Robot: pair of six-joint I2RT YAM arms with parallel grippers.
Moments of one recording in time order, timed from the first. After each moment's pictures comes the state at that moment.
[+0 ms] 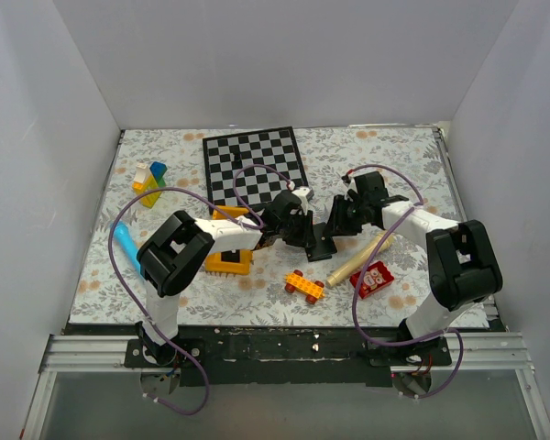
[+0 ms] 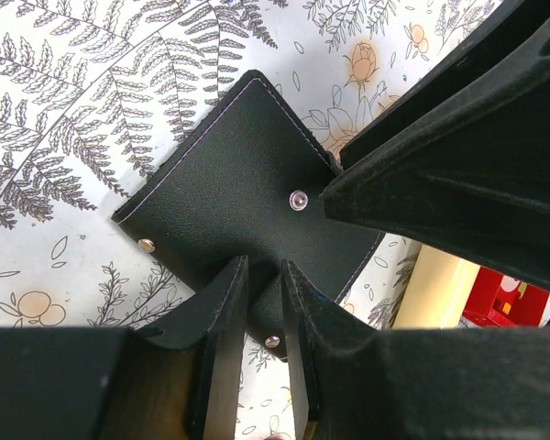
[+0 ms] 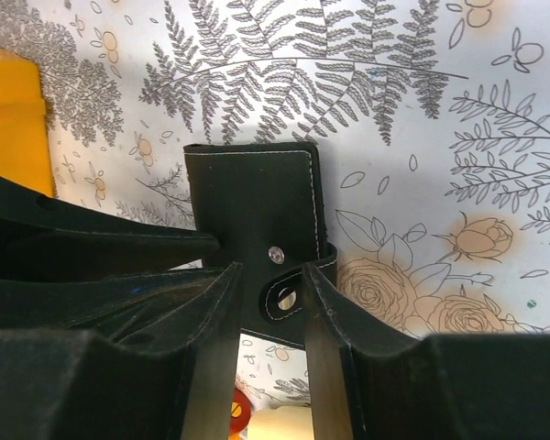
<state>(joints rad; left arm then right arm) -0.82 1.95 1.14 0.10 0.18 -0.52 0.34 1.63 0.94 -0.29 -0.39 0.40</state>
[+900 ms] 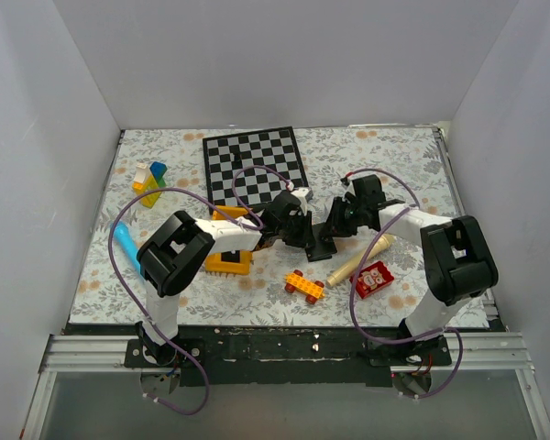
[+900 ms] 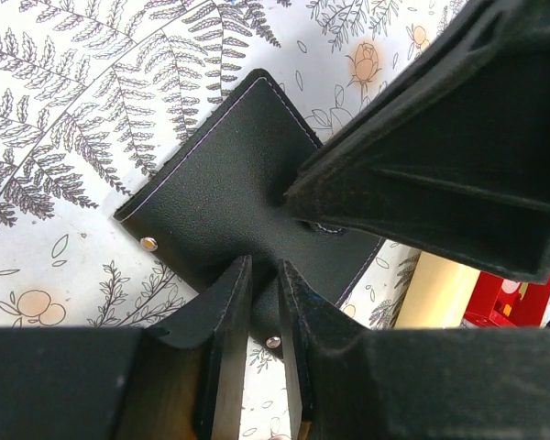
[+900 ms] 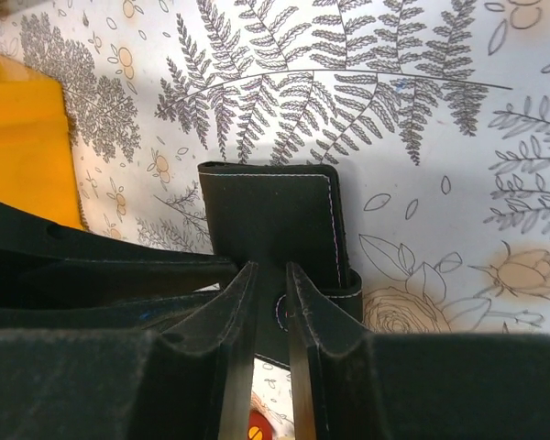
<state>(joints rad) -0.82 1.95 1.13 0.12 0.18 -0.53 0.34 1.69 0.92 -0.18 -0.45 0.49</state>
